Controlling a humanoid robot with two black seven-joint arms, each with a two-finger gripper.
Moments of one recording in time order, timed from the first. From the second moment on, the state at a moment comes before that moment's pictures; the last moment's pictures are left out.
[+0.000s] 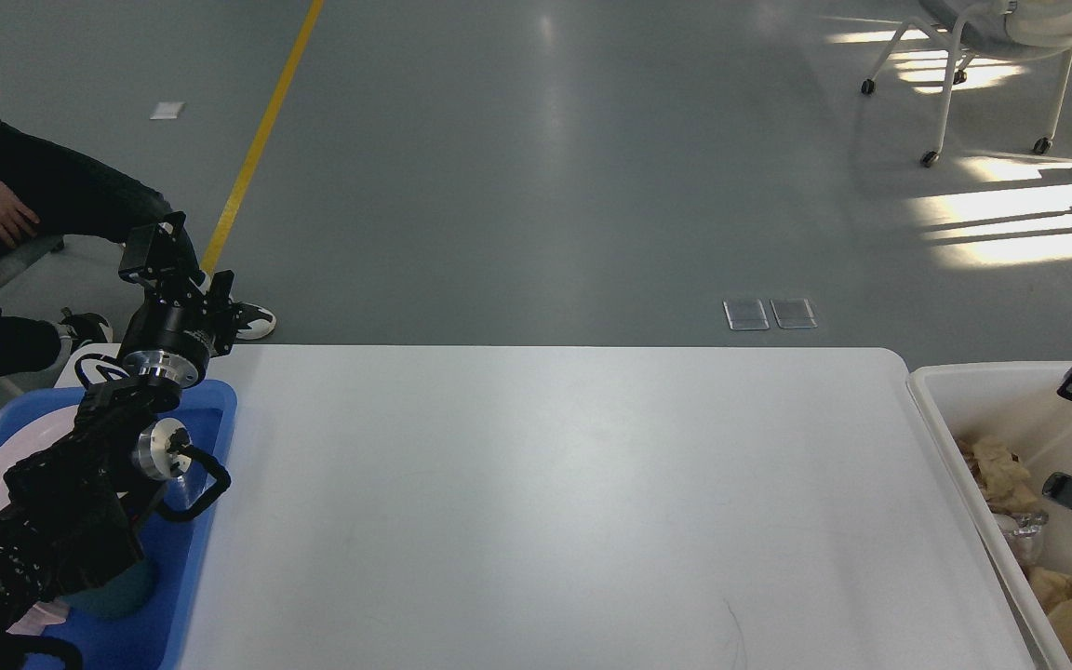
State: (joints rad) left arm -0.76 0.26 -0.58 -0.38 0.09 -0.12 -0.60; right arm 0.93 -0.51 -0.93 0.50 -0.14 -0.55 -0.18
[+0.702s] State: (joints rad) left arm -0.76 0.26 -0.58 -0.38 0.09 -0.12 -0.60; right arm 1.05 -0.51 -0.49 0.41 0.07 0.09 -0.18
